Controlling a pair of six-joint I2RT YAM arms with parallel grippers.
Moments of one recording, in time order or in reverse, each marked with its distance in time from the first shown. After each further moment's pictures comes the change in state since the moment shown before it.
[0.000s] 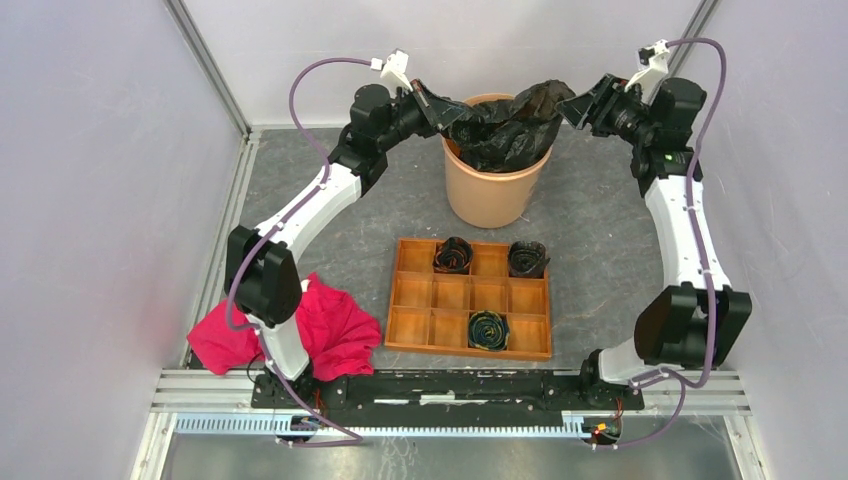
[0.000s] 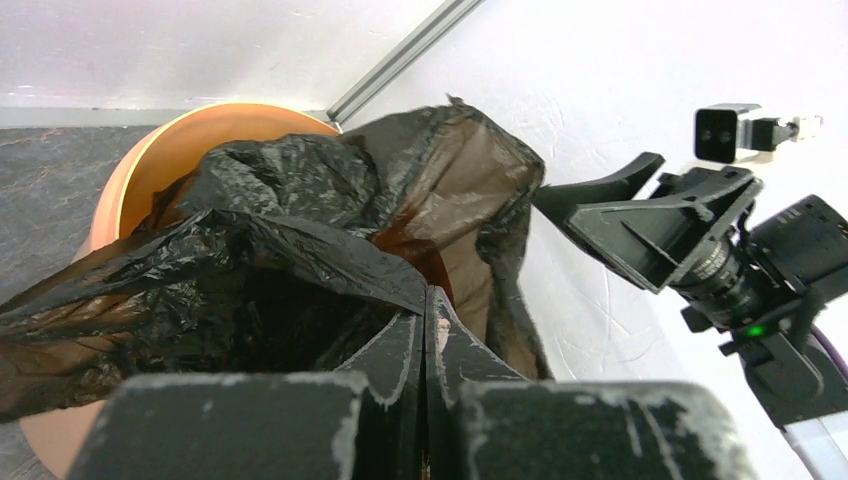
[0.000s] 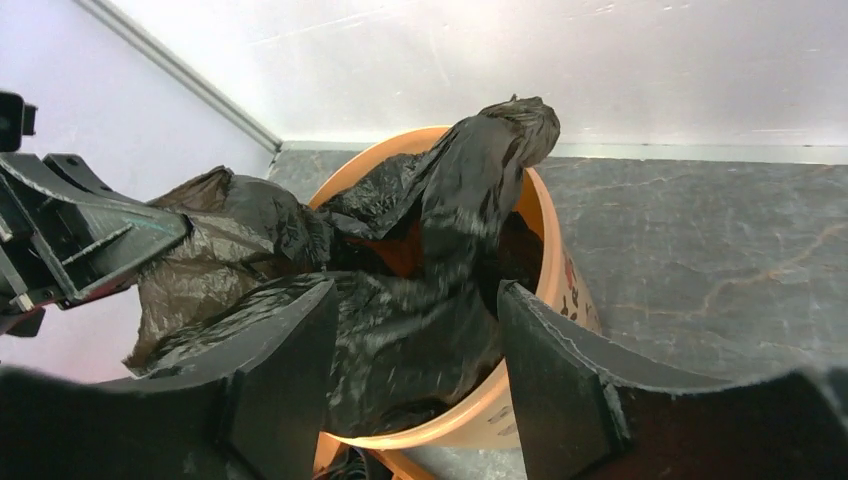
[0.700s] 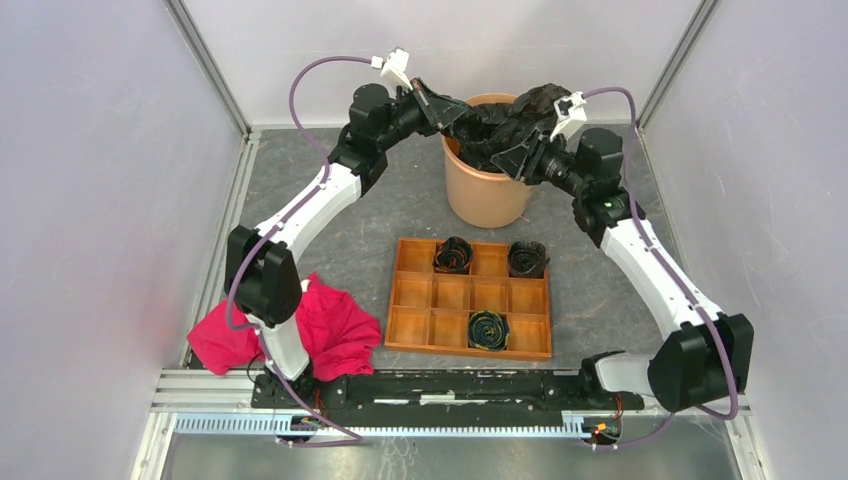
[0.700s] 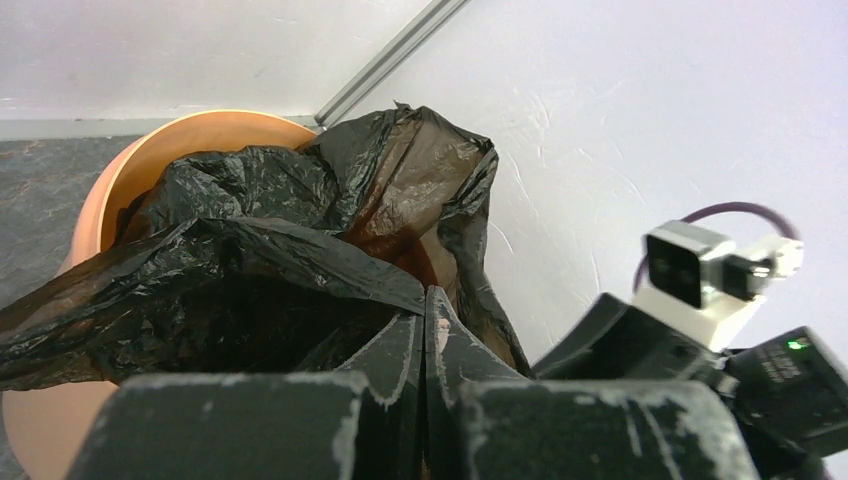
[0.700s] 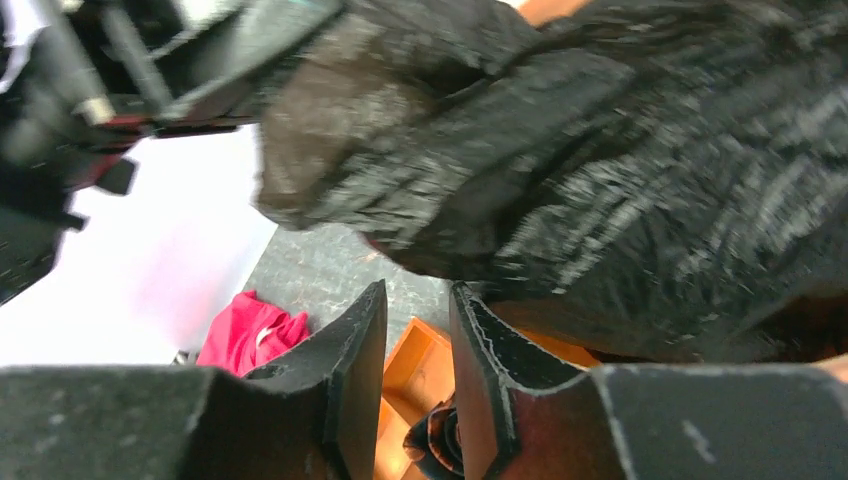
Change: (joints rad) left arm 0.000 0.000 0.001 0.026 0.019 -0.002; right arm 0.371 -0.231 -0.327 0.103 0.187 0.086
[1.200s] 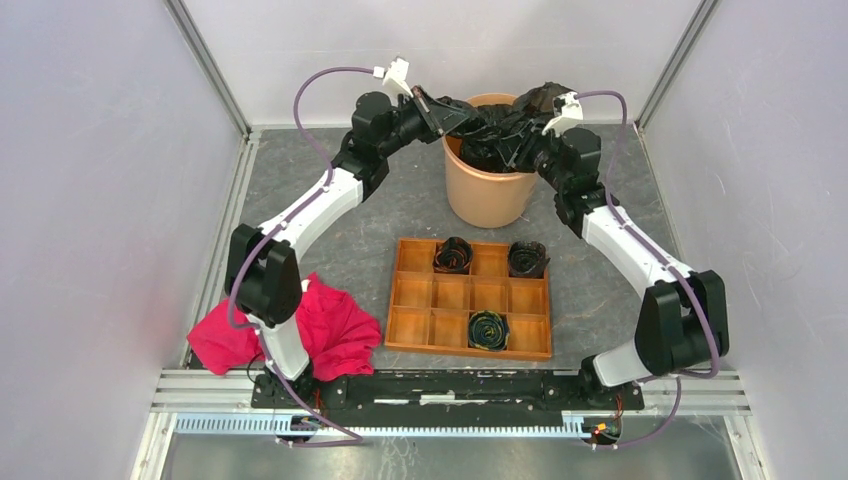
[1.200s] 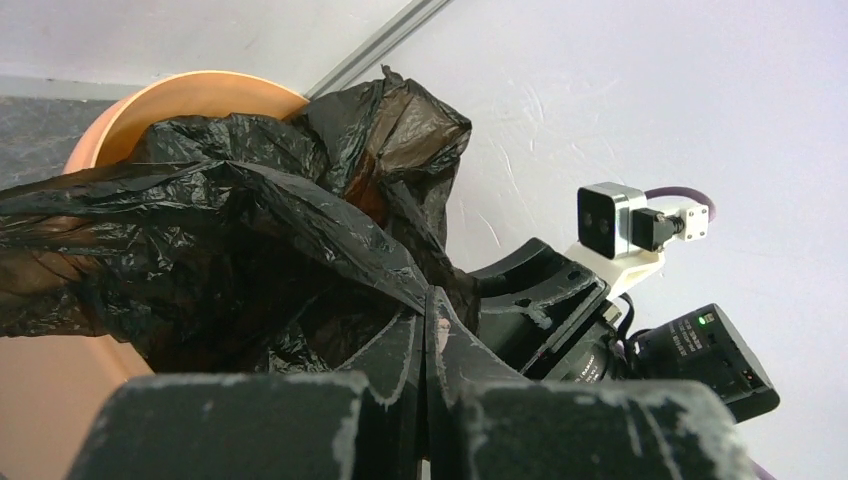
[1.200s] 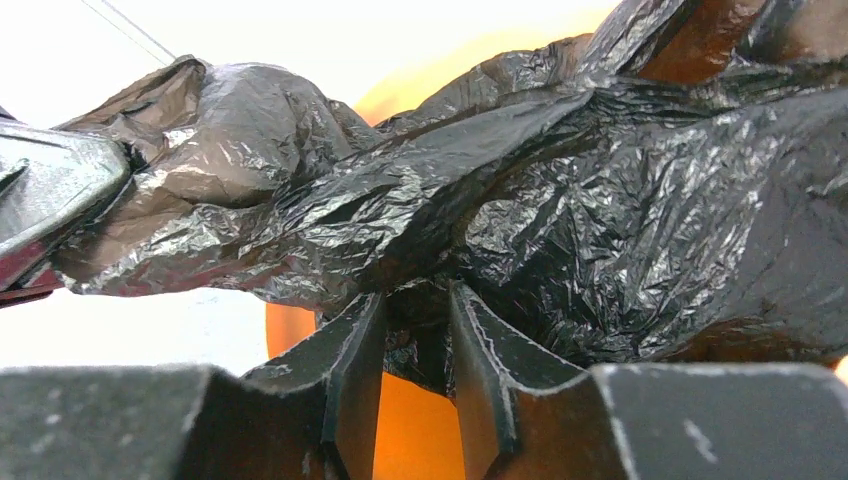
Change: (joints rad) left arm -0.003 0.000 -0.058 0.055 0.004 -0.063; right arm 0.022 0.174 -0.069 0.271 0.278 0.008
